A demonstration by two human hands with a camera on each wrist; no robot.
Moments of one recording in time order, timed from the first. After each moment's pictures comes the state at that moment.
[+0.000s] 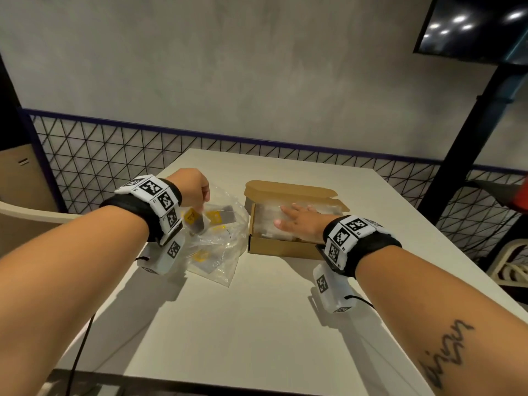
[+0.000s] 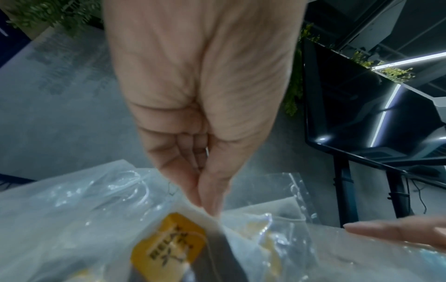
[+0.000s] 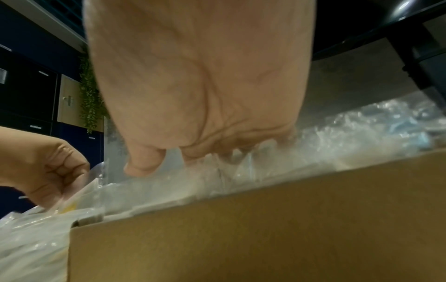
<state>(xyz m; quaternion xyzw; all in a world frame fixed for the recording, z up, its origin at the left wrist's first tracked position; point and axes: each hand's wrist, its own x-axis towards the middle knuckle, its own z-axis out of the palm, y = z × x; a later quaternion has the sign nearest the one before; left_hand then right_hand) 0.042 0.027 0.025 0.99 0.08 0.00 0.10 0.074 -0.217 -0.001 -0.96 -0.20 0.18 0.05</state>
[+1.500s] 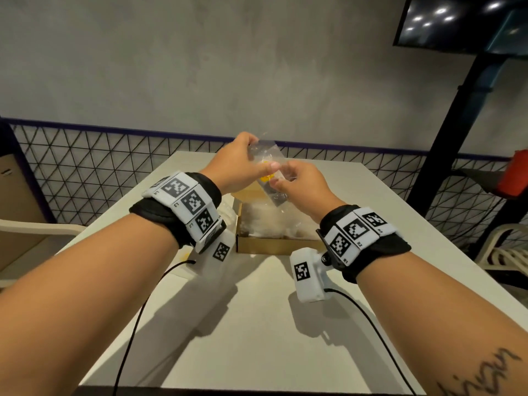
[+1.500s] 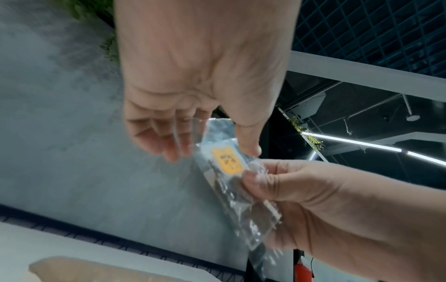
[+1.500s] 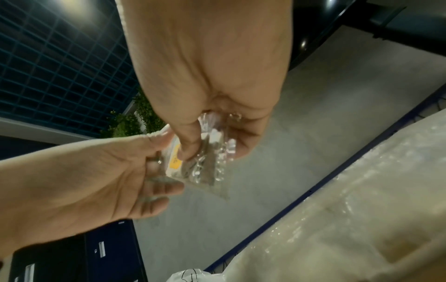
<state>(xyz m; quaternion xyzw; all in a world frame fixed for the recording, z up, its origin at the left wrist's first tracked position) 0.040 -0.073 0.061 0.93 -0.03 0.19 0.33 0.064 -0.215 0.034 -0.86 -0.20 -0.08 0.47</state>
